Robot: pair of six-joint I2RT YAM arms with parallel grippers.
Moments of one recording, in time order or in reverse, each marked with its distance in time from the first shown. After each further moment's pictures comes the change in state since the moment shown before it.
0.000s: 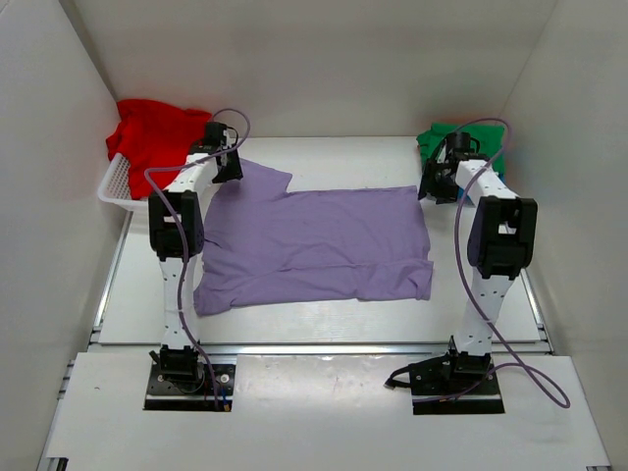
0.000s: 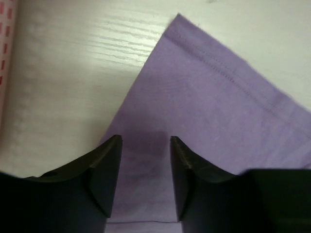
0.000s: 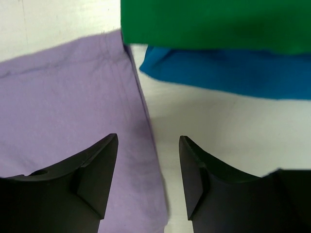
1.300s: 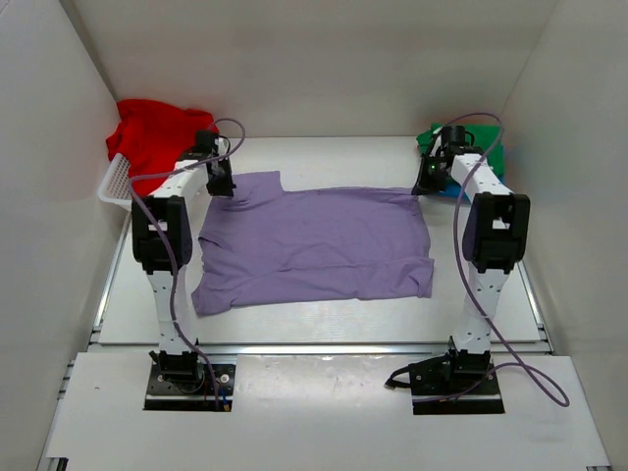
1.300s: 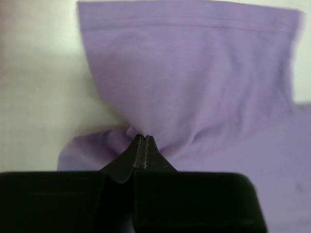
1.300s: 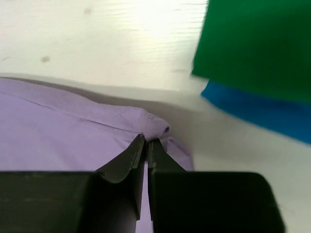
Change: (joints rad) left arm 0.016 -0.163 -0.230 -0.056 0.126 0.031; right arm 0.019 0.169 0.222 -0.060 -0.159 0.016
